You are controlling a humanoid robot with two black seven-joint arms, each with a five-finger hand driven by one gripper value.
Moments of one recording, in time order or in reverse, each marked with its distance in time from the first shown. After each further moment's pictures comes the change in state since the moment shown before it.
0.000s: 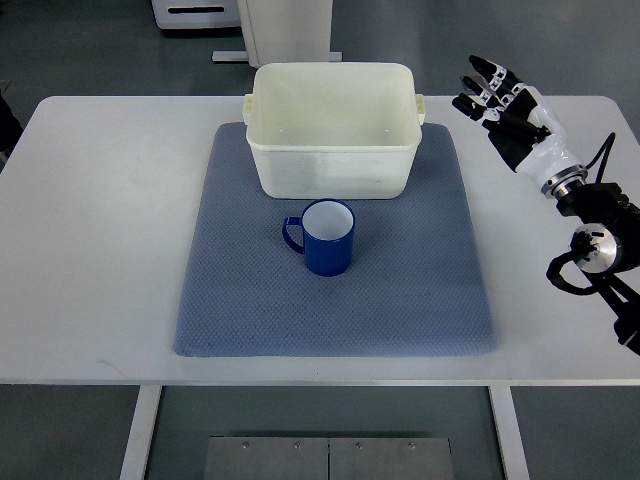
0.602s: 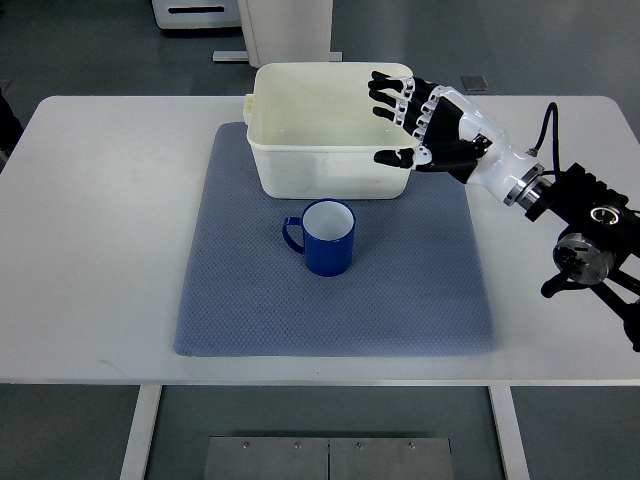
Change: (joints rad) left arm 0.000 0.000 0.000 0.000 0.000 0.000 0.000; right arm 0.055 -0.099 -0.181 0.288 -0.233 0.058 0.002
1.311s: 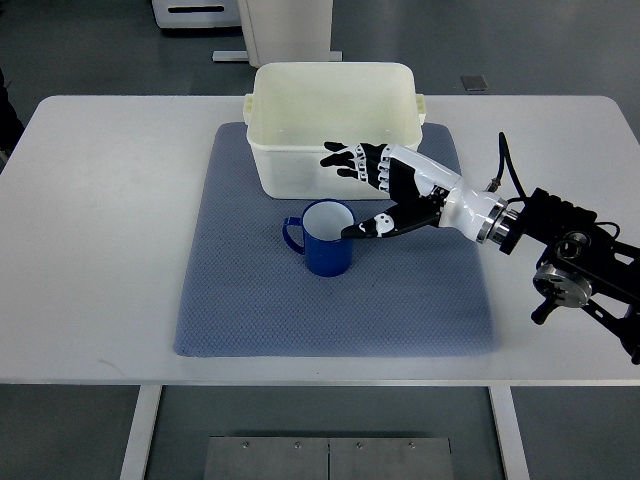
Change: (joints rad) left arm 0.000 0.000 0.000 0.000 0.000 0.000 -0.001; right arm 0.027 0.009 -0.152 0.003 -0.130 -0.017 -0.004
